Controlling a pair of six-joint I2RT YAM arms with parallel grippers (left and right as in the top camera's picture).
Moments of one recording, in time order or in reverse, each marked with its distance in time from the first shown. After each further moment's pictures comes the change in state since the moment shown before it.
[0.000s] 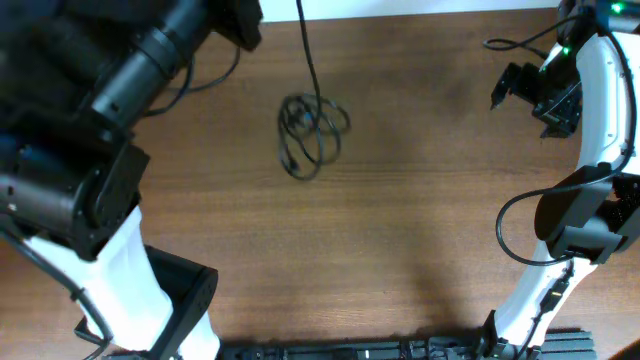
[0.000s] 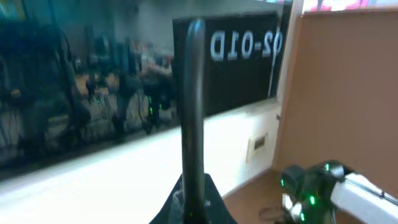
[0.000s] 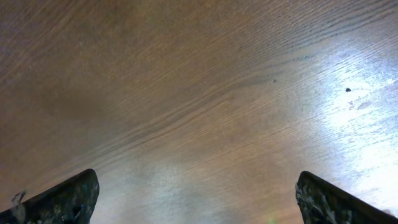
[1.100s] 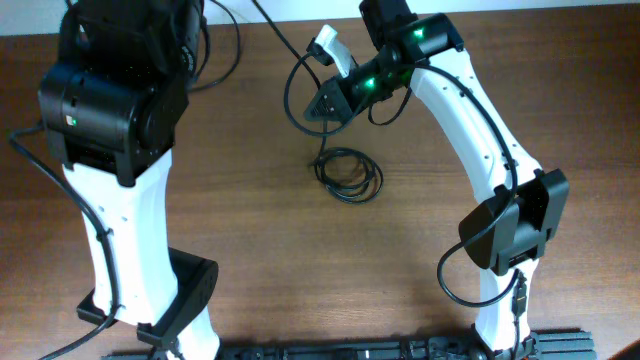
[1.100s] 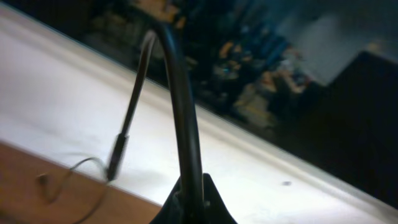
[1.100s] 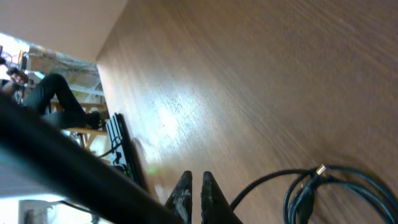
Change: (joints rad) left arm 0.028 0.026 -0.198 -0.020 -0.656 -0.537; right arm 0.601 -0.002 -0.004 0.351 -0.778 -0.540
